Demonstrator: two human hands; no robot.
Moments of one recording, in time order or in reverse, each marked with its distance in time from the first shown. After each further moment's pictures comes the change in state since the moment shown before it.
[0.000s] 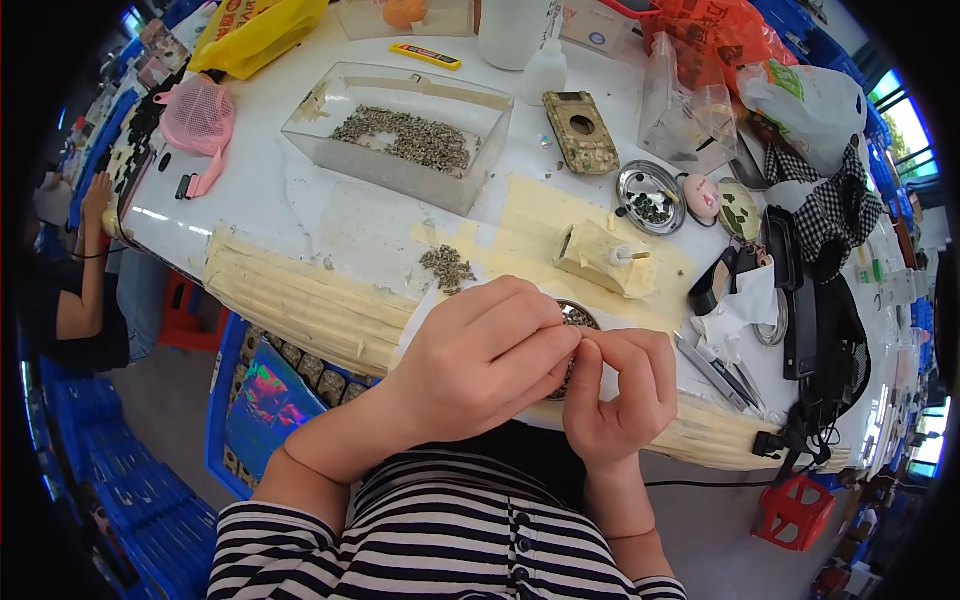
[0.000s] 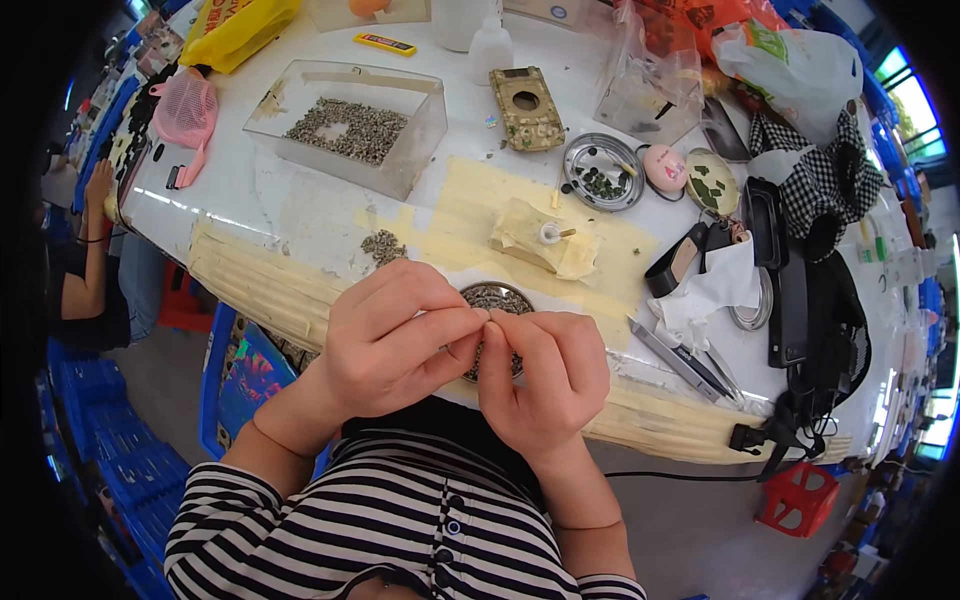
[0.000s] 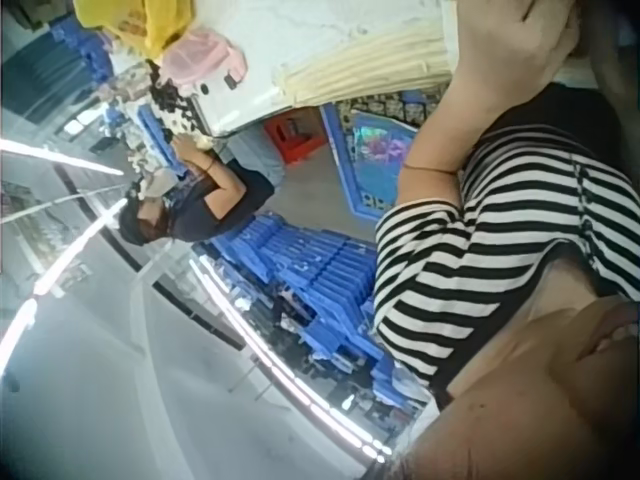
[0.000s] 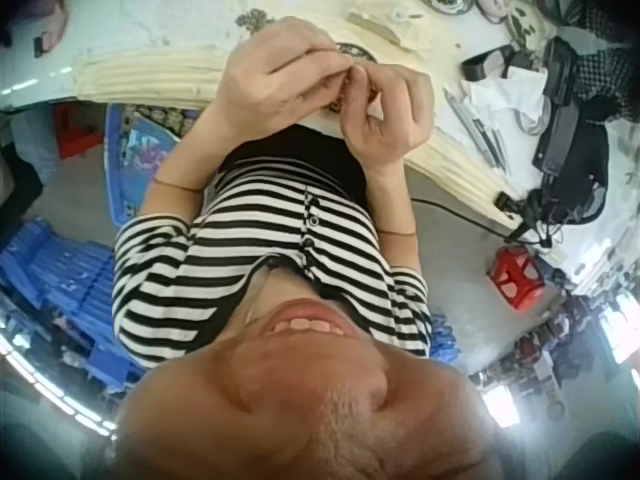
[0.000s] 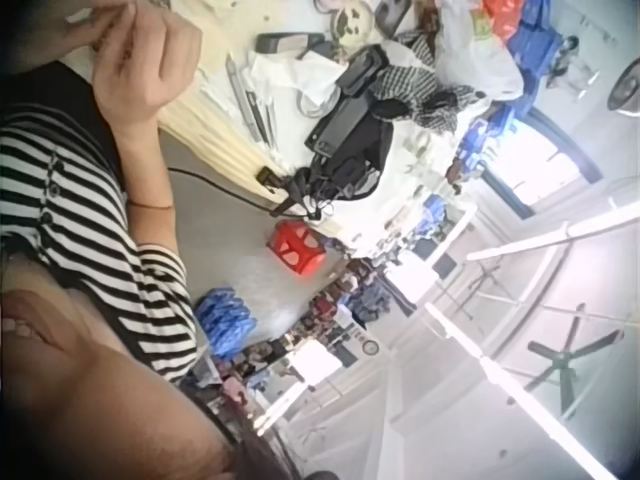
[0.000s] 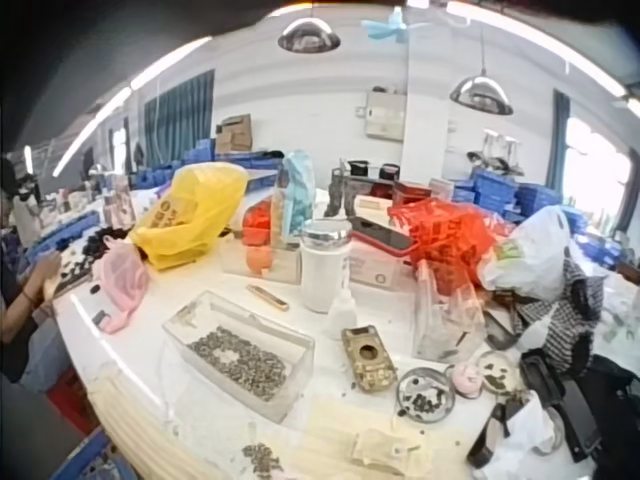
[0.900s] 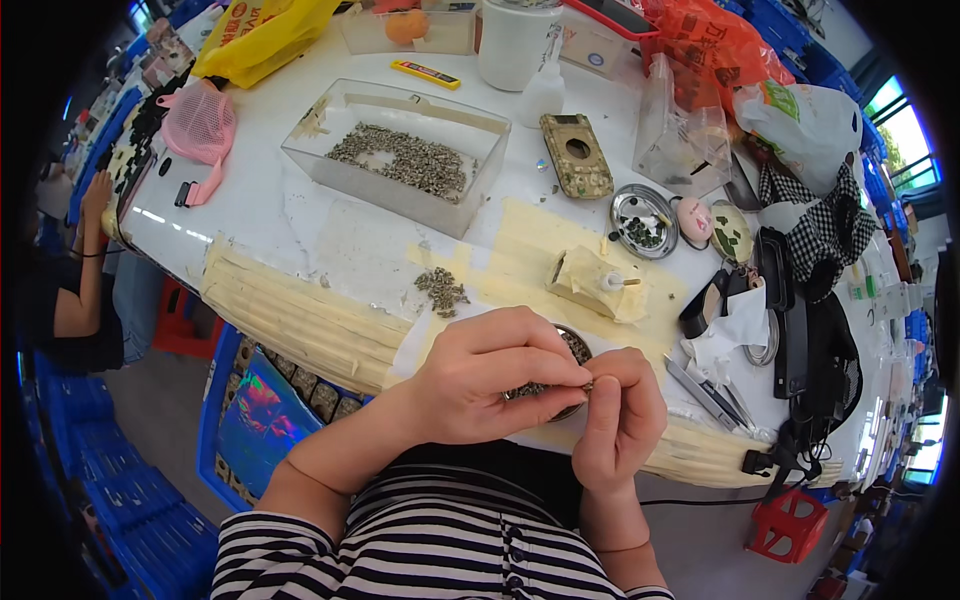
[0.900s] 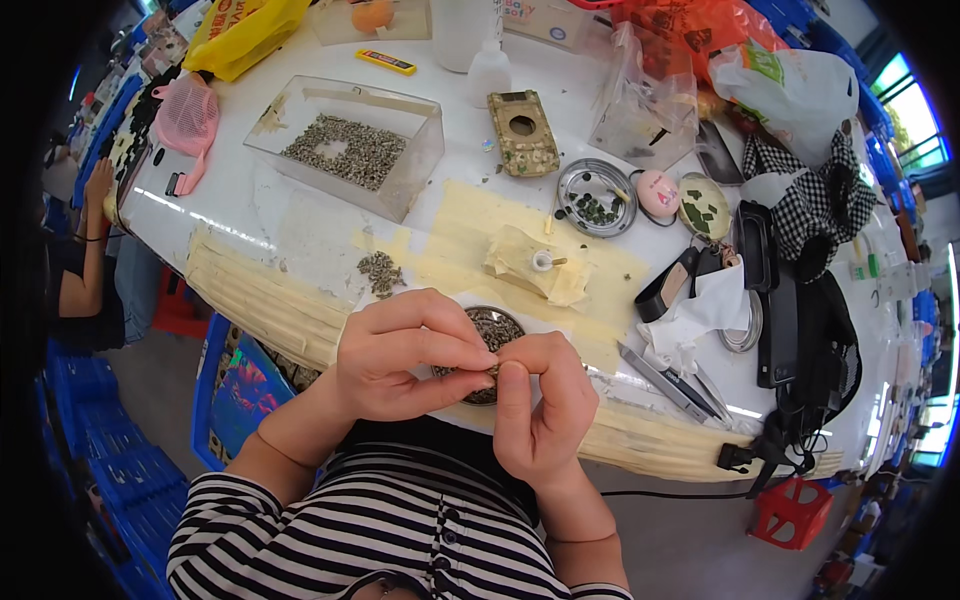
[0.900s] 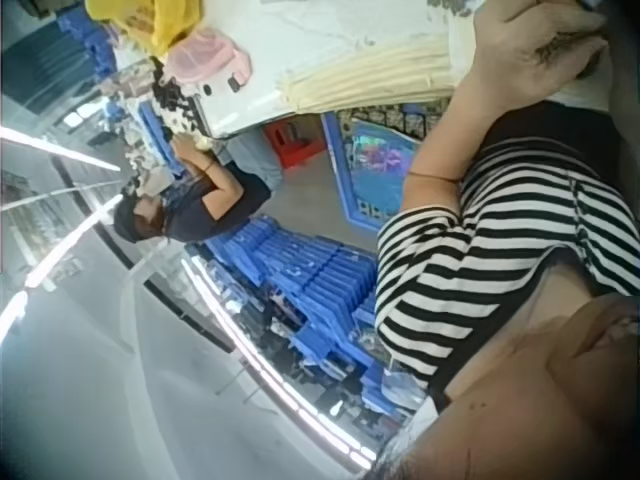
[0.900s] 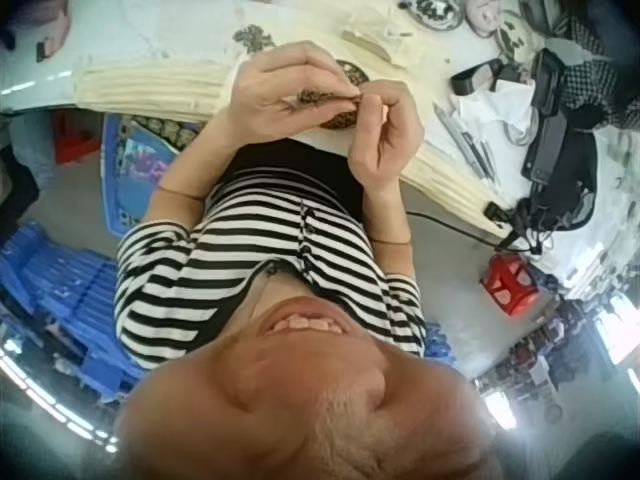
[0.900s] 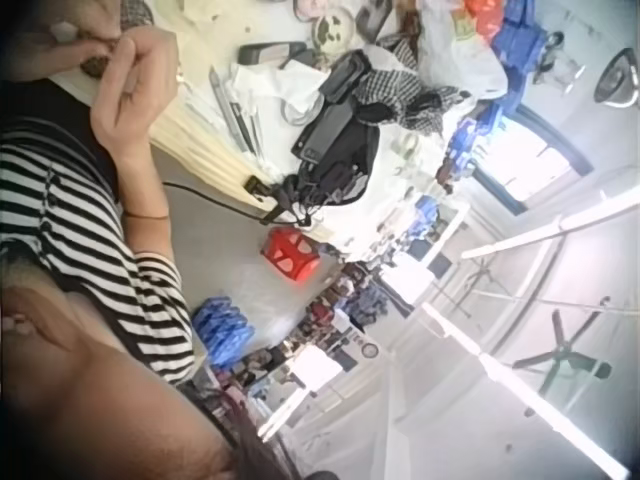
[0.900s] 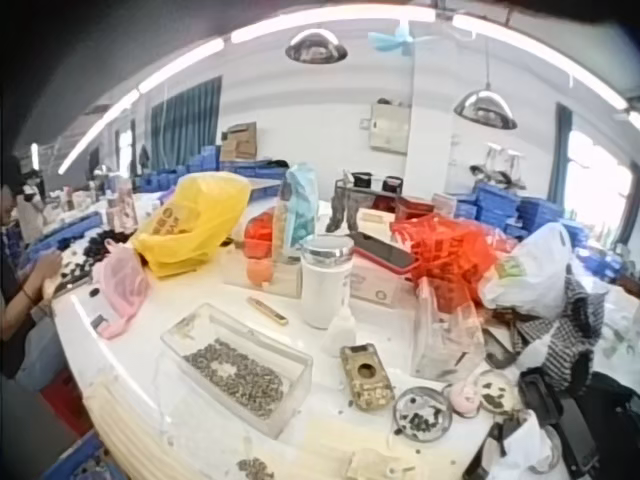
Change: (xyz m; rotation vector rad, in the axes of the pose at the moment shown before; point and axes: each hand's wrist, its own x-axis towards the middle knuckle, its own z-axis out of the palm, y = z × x) left_hand -0.009 -0.013 0.014 -0.482 0.022 -0.102; right_hand -0.005 0.003 -0.015 0.389 -0.155 0.287
